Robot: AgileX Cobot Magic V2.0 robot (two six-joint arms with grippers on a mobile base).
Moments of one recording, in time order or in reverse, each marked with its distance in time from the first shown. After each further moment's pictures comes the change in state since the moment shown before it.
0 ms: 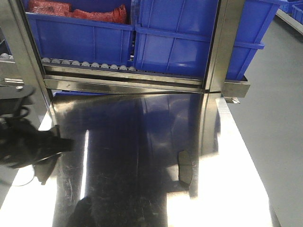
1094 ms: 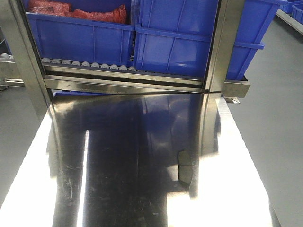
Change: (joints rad) left arm 0.000 -1.030 0.364 0.020 0.146 0.092; right arm 0.000 0.000 0.000 0.000 0.000 0.000
